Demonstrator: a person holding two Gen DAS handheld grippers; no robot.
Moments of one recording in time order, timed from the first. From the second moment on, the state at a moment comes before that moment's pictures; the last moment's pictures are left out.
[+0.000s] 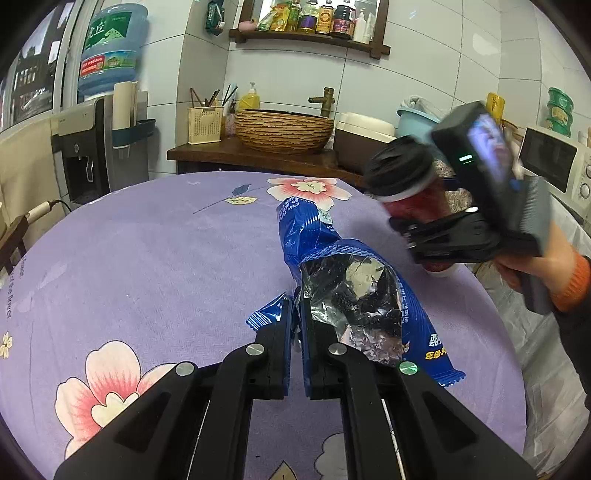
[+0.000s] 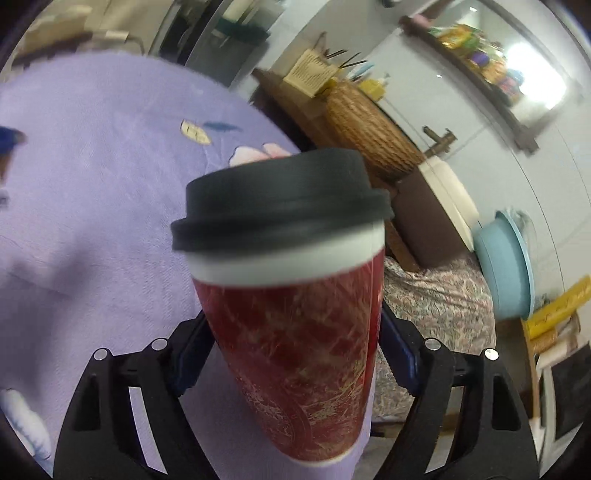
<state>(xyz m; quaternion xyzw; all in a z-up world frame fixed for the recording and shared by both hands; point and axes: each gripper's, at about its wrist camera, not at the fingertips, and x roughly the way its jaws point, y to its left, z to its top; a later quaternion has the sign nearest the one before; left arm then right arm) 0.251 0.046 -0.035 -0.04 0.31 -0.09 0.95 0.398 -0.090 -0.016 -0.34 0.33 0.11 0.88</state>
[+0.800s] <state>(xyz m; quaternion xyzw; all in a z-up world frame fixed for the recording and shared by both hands) 0.224 -0.002 -0.027 0.01 0.28 -0.10 0.95 0.149 -0.229 0.049 -0.11 0.21 0.12 0.96</state>
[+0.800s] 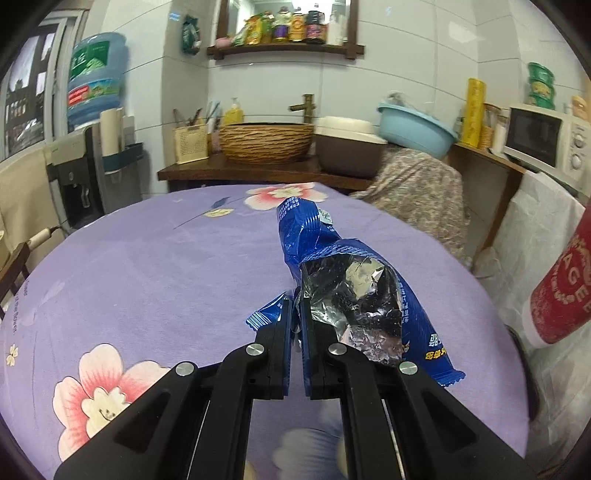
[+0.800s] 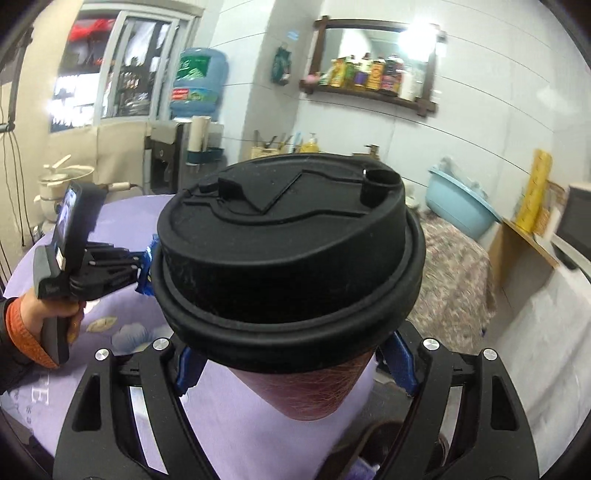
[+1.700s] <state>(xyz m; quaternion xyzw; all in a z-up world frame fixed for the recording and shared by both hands) 0.122 -0.284 -0.083 0.12 0.33 -0.36 0.86 0.023 -0.443 -0.053 0.03 0.29 -0.16 0.94</state>
